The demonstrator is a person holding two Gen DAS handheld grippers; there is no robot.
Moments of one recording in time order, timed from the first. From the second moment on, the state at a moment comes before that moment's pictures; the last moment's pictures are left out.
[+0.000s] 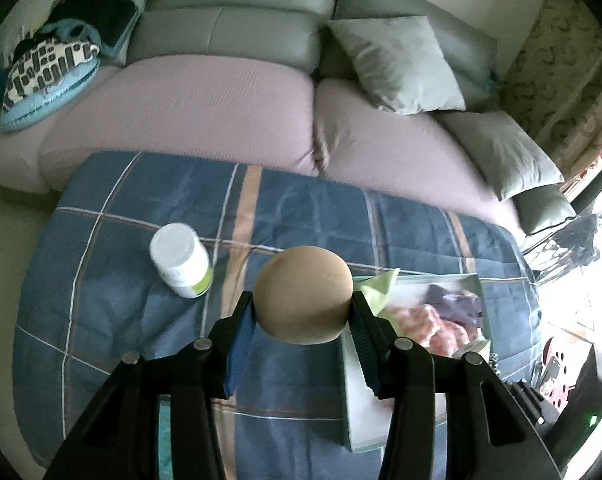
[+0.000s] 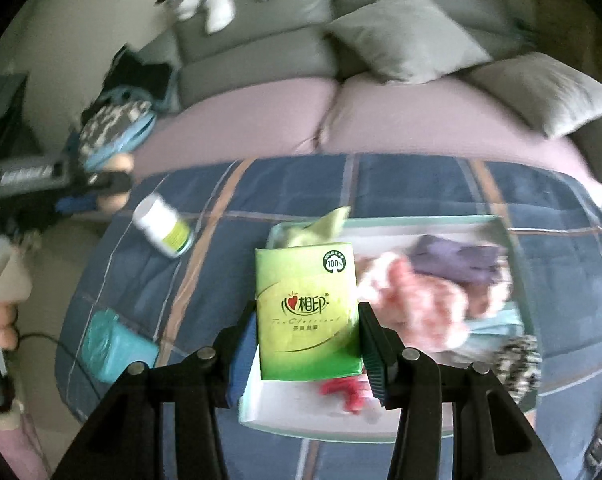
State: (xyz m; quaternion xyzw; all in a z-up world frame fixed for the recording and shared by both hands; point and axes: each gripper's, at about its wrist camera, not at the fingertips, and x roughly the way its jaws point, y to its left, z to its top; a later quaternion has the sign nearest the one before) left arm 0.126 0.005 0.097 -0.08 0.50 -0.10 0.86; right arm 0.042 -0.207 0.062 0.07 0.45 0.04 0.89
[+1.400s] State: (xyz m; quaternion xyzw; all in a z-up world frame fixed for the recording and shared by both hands) left arm 0.087 -0.142 0.003 -0.03 0.55 -0.17 0.81; right arm 0.013 -0.351 0.050 0.18 0.44 -0.10 0.87
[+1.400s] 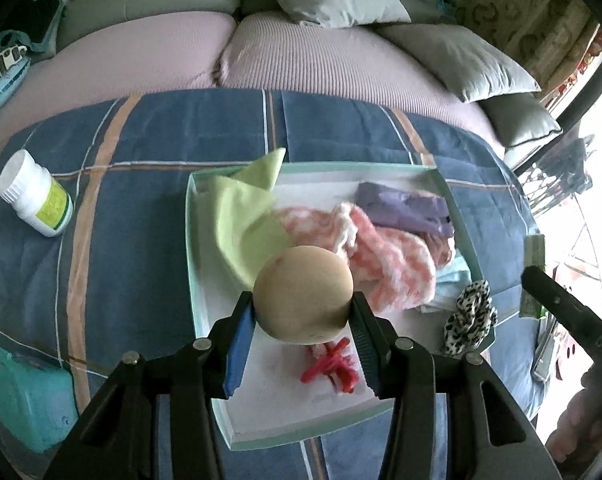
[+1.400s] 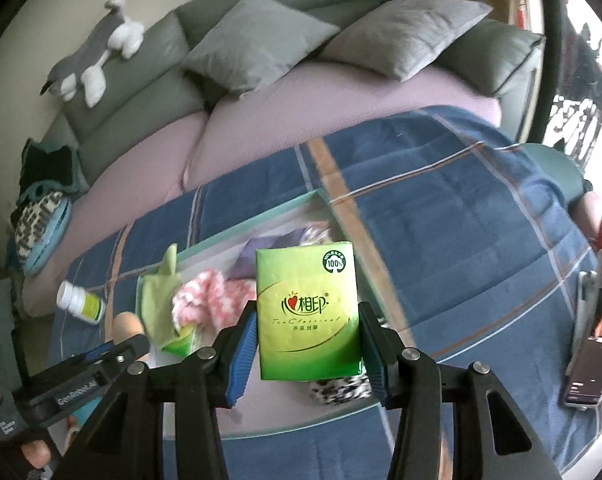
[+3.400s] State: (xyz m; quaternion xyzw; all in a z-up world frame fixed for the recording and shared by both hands) left arm 0.084 -0.147 -0.042 -0.02 0.61 -0.18 0.77; right arm 0.048 -0.287 -0.025 0.09 0.58 -0.08 0.80
